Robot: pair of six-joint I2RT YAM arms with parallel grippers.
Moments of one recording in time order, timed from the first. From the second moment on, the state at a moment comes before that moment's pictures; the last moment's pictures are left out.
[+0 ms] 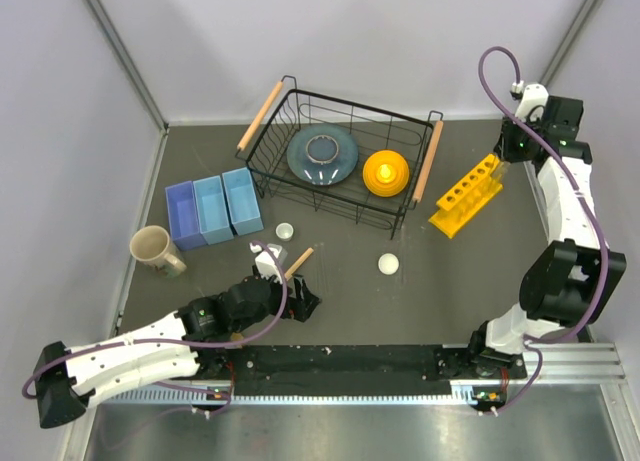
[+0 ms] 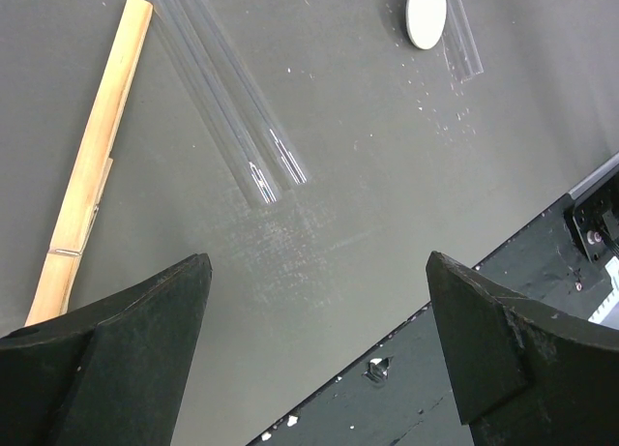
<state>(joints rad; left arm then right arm) -1.08 0.60 0.32 -0.23 -0.26 -0.71 -0.24 1.57 1.48 -0.55 -0.30 -0.25</state>
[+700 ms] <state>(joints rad) -1.07 0.60 0.32 -0.23 -0.26 -0.71 -0.24 1.60 1.42 -0.49 -0.29 -0.26</state>
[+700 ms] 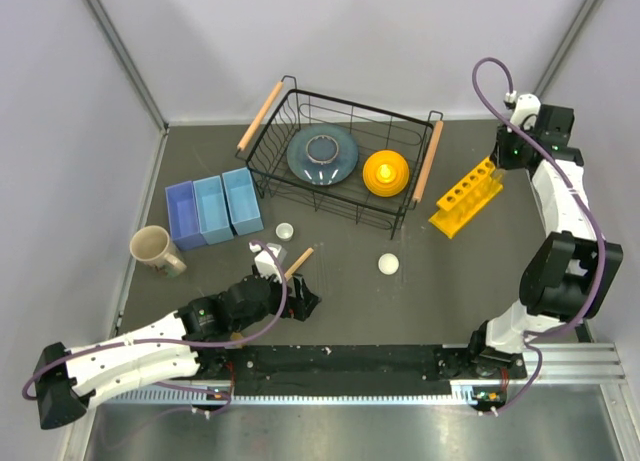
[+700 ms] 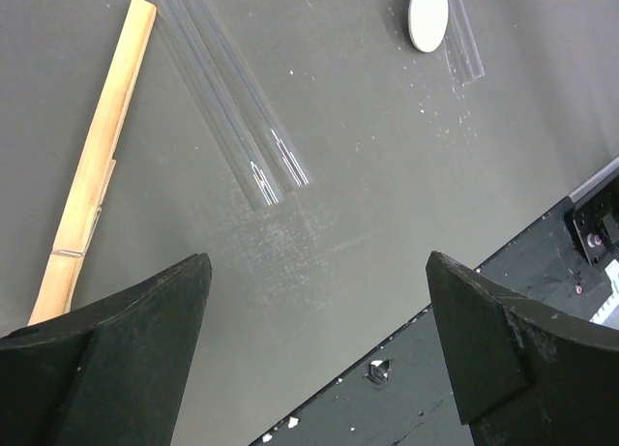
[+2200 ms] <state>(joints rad) -1.07 0.54 0.34 -0.26 -0.28 -0.75 -0.24 1.25 1.33 -0.56 -0.52 -0.34</state>
